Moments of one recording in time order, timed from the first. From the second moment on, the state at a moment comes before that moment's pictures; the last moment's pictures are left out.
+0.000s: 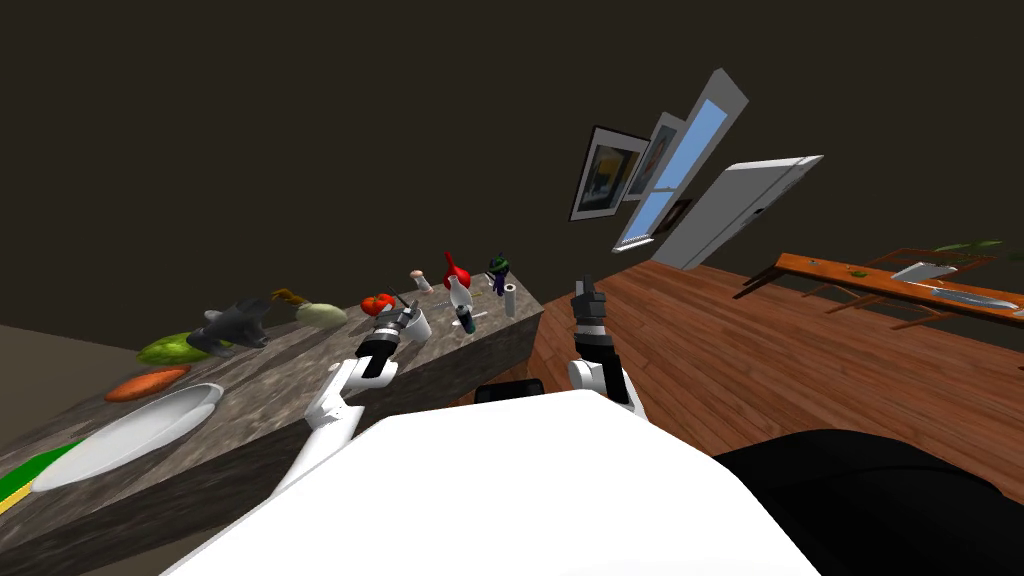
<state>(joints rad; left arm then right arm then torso) 0.17 0.42 0.21 -1.69 -0.58 -0.07 -0.52 0.52 0.01 0.05 -2.26 -0.04 -0.37 0.06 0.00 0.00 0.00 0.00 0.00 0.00</state>
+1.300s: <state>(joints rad) -0.12 0.48 0.11 -1.32 -0.50 -0.24 -0.57 0.52 0.01 0.05 -2.26 -0.04 -0.37 0.06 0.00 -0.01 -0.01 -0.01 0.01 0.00</state>
